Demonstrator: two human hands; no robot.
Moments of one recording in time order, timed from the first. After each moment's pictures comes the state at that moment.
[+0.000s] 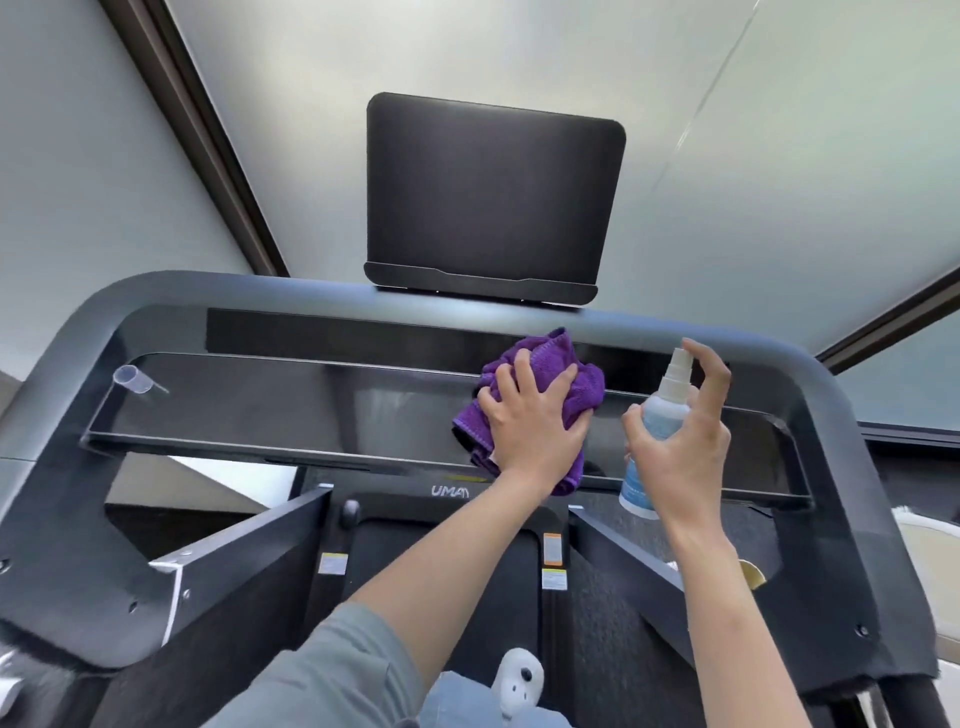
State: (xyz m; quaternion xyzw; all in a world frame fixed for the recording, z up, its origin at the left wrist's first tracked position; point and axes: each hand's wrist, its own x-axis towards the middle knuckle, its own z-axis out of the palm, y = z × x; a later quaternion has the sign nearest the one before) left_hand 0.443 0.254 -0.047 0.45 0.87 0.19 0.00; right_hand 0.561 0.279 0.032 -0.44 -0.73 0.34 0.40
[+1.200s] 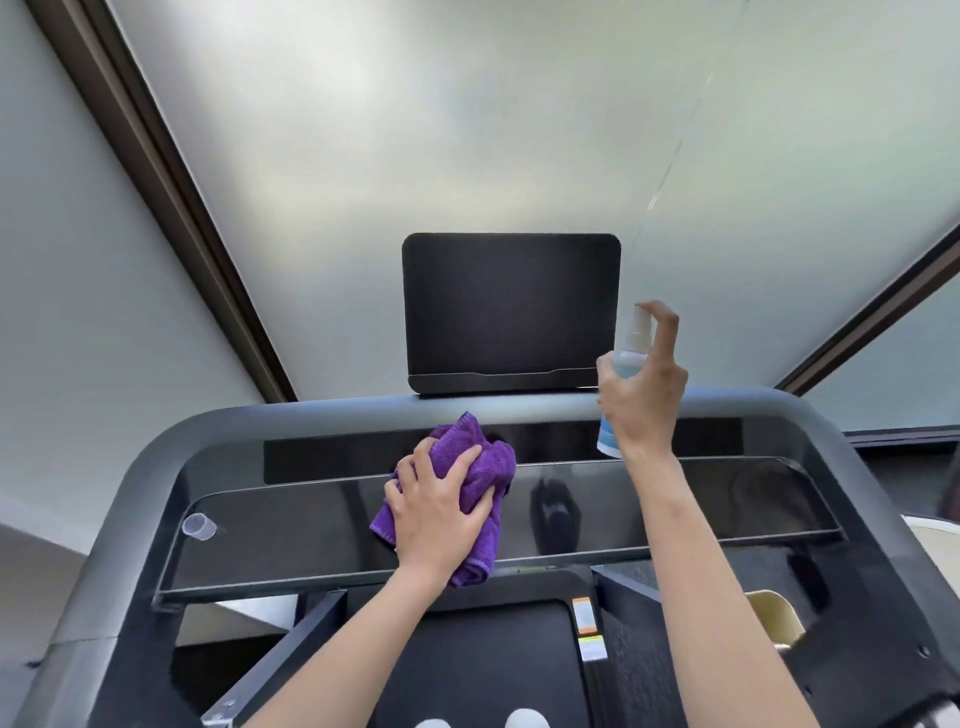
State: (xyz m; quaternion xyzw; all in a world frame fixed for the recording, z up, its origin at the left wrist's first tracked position) left_hand 0.290 0.158 -0.041 0.47 0.86 0.20 -0.01; right_hand 0.418 0.310 0.089 -0.49 -0.69 0.21 0.49
